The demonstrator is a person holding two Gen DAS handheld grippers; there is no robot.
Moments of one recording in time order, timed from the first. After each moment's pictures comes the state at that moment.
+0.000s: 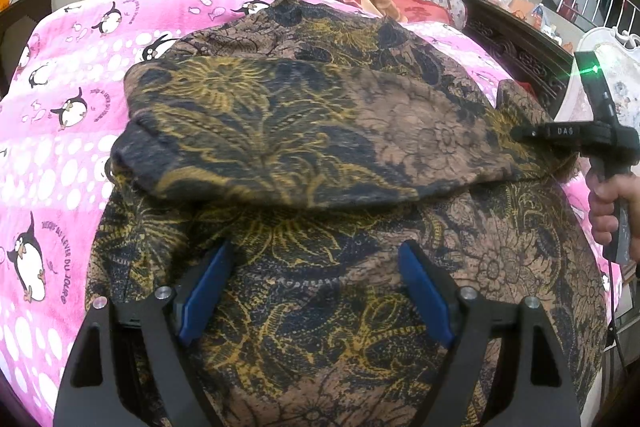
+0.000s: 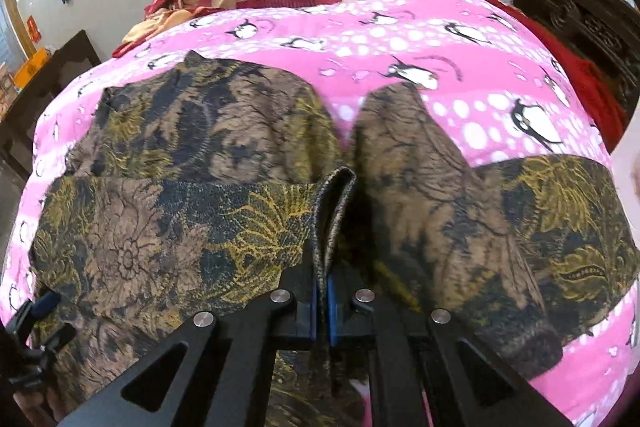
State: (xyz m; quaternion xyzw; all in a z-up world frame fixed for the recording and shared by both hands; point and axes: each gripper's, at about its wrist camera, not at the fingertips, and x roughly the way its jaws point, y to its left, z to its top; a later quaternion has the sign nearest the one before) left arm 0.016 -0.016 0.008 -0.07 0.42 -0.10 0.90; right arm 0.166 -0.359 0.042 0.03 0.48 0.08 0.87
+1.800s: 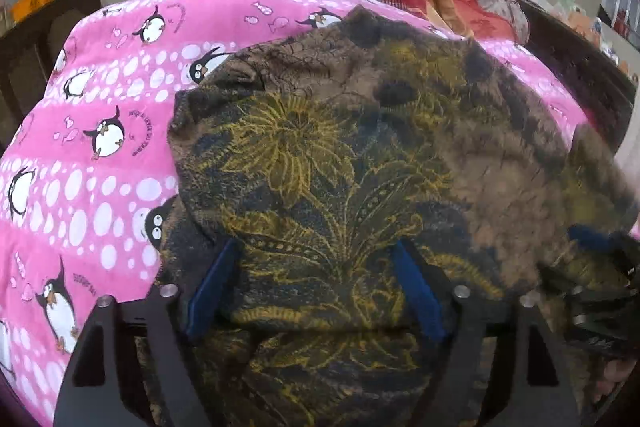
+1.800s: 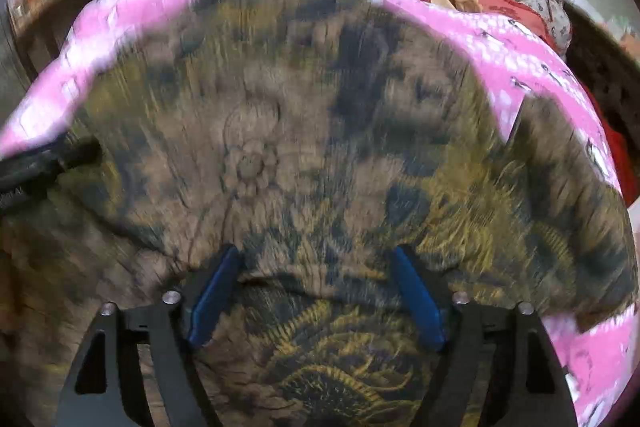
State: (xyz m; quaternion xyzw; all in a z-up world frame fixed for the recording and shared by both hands) left arm 0.062 0.006 0.012 -0.06 0.42 0.01 0.91; right arm 0.120 -0.231 0.006 -0.11 0.45 0.13 0.88
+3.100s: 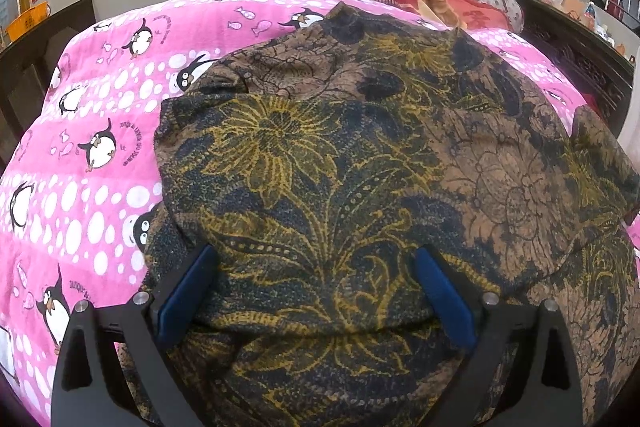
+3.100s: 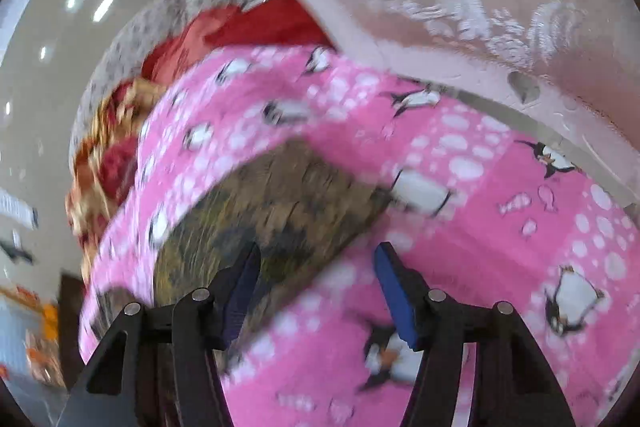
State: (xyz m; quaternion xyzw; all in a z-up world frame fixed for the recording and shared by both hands) left arm 0.064 -0.007 0.010 -0.04 0.42 0.01 0.91; right arm 0.104 -0.689 0.022 0.42 0.38 -0.09 0.82
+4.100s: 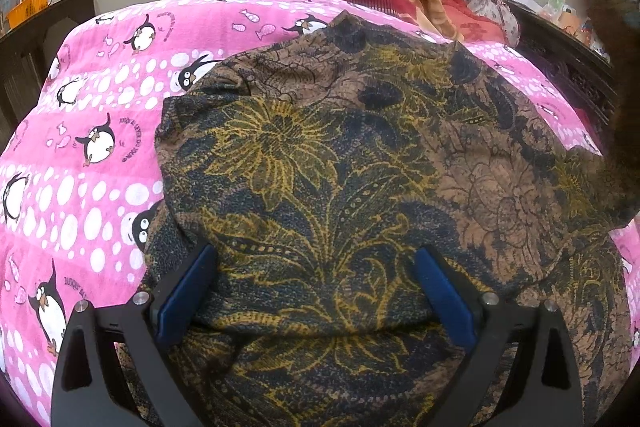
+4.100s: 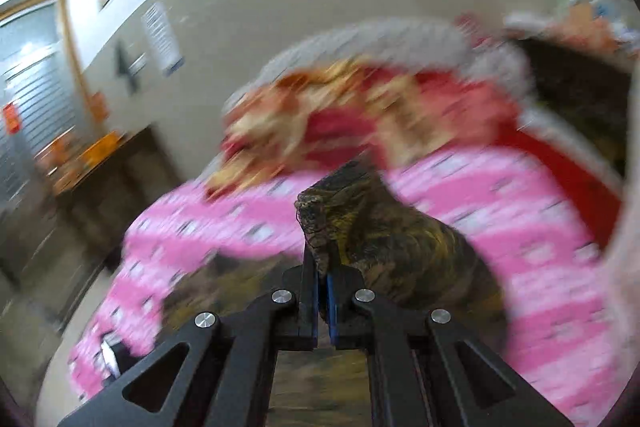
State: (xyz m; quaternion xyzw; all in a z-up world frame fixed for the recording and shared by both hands) left arm 0.059 0.000 0.012 -0.06 0.41 0.00 0.91; right arm 0.163 -0.324 0.195 0.11 0.33 0.21 0.91
